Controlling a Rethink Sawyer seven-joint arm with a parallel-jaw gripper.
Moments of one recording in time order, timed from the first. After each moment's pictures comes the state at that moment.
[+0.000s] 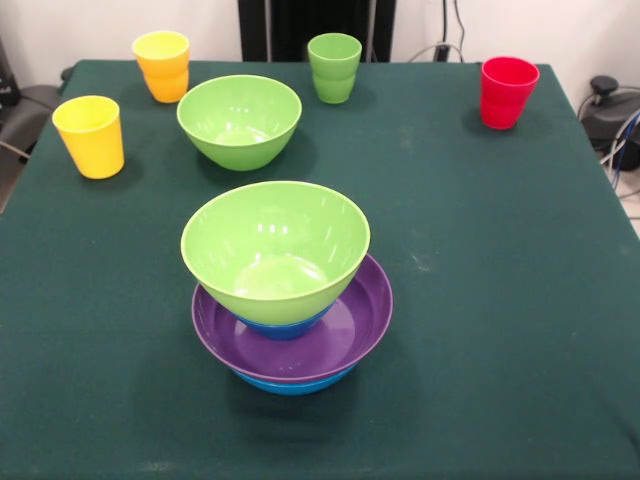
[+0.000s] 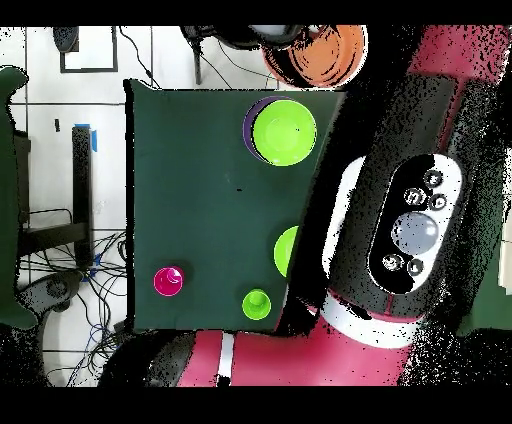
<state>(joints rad) -0.21 -0.46 0.05 0.23 -0.12 1.62 1.99</state>
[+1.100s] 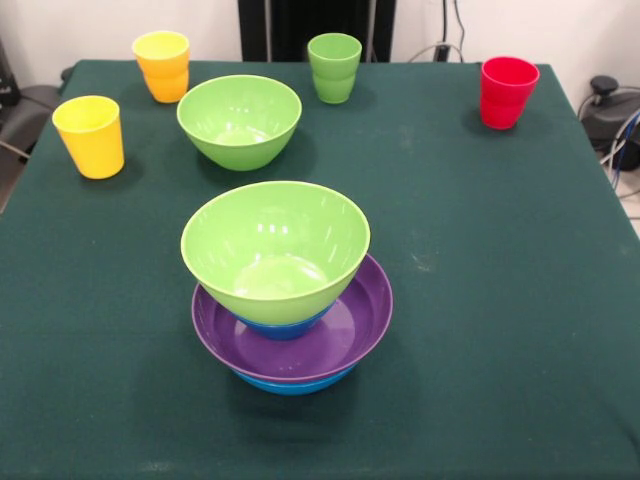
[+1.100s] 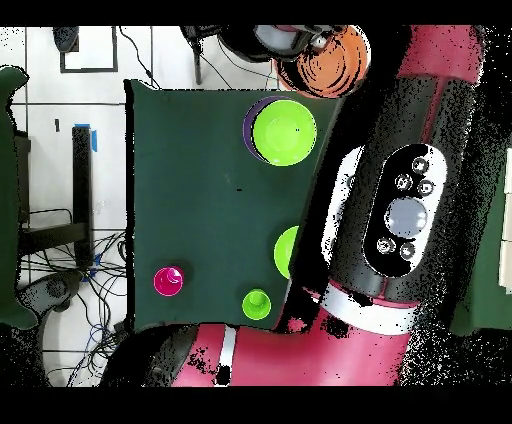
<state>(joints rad) -0.21 -0.44 -0.01 0.32 -0.12 1.54 1.99</state>
